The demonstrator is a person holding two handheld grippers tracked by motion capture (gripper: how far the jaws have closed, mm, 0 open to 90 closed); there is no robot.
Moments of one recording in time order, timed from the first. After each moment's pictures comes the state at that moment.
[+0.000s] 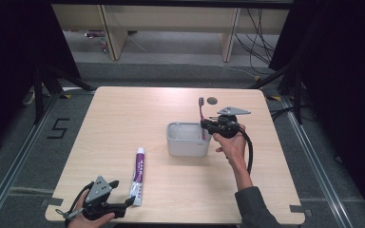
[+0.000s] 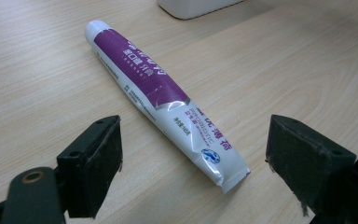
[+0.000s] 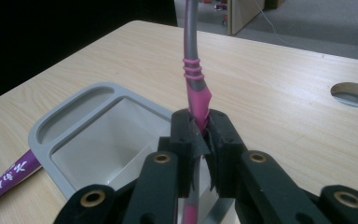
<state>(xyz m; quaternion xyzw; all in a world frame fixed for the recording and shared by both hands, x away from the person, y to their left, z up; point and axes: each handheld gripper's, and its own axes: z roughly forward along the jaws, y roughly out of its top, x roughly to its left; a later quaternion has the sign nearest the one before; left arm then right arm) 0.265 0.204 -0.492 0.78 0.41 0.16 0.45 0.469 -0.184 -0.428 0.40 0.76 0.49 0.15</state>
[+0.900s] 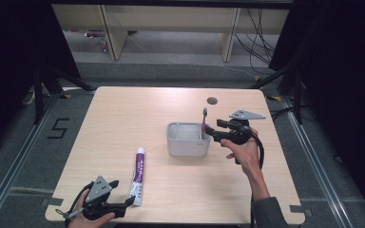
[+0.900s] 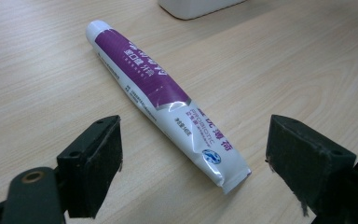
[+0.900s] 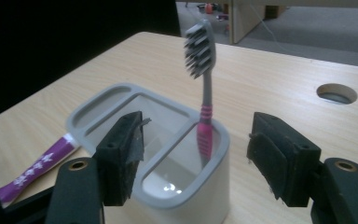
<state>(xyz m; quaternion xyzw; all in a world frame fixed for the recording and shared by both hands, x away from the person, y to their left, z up) 0.265 0.204 -0.492 0.78 0.41 0.16 0.44 0.440 -0.211 -0.412 0.40 0.74 0.51 0.14</state>
